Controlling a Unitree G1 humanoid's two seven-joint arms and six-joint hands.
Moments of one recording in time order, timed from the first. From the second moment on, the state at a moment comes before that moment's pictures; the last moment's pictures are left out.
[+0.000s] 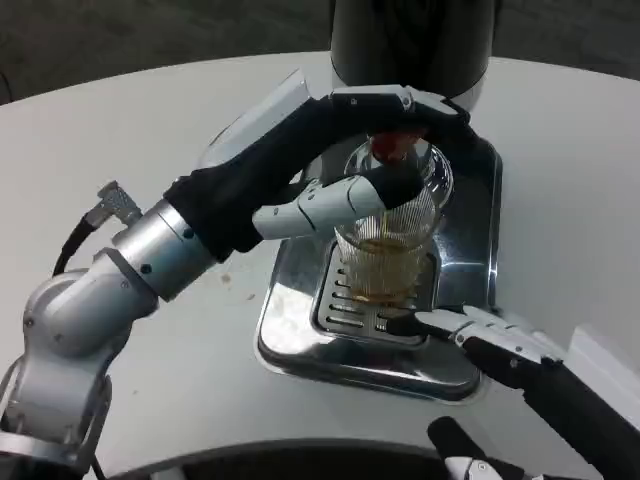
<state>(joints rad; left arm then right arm) -0.66 0.41 -0.05 0.15 0.00 -0.47 -0.55 0.40 -0.43 -0.13 -0.94 -0.28 -0.05 0.47</state>
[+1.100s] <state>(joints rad) -0.66 0.41 -0.05 0.16 0.00 -0.48 -0.53 0.24 -0.14 0.00 -0.63 -0.27 0.01 0.18</state>
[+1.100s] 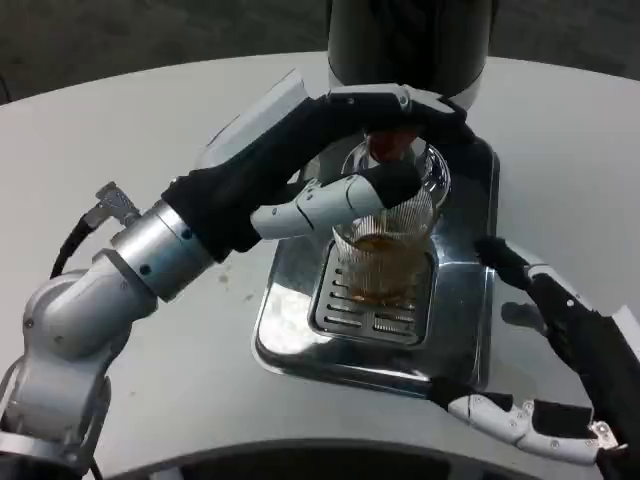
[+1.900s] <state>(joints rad) -0.66 0.41 -0.06 0.16 0.01 -0.48 -0.52 -0.06 -0.07 0.08 -0.20 -0.29 -0.14 -0.04</state>
